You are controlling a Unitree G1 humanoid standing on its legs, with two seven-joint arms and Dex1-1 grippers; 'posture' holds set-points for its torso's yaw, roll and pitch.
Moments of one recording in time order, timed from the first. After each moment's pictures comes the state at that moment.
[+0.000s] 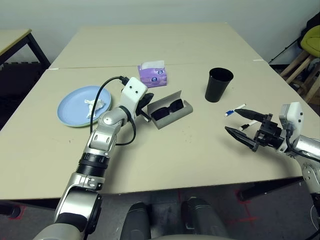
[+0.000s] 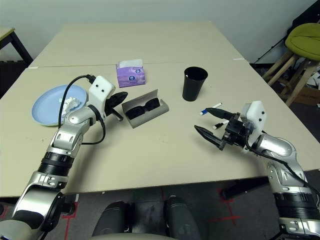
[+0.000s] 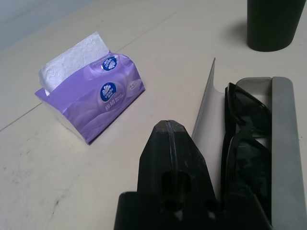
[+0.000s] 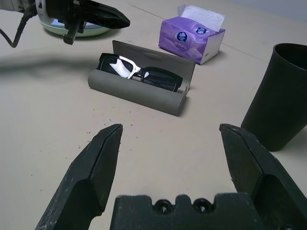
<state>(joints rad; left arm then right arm) -0.55 0.35 -0.10 0.21 0.01 0.24 -0.51 -0.14 -0.61 -0.17 0.08 0.43 0.00 1.04</state>
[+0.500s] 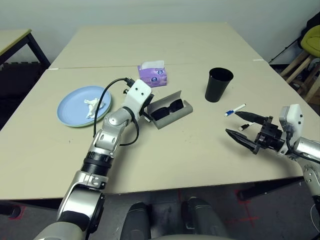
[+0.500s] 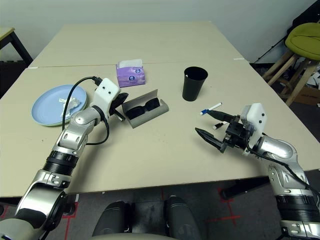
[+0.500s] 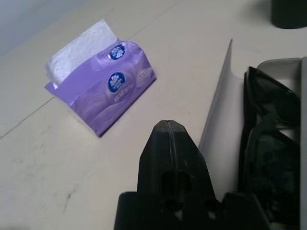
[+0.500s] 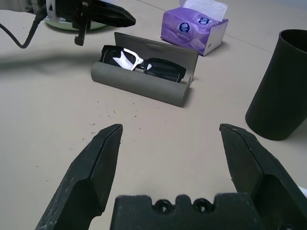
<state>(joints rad) -0.57 0.33 -0.14 0.26 0.10 0.22 -0.42 -0.10 -0.62 -0.17 0.05 0.43 0.02 1.04</state>
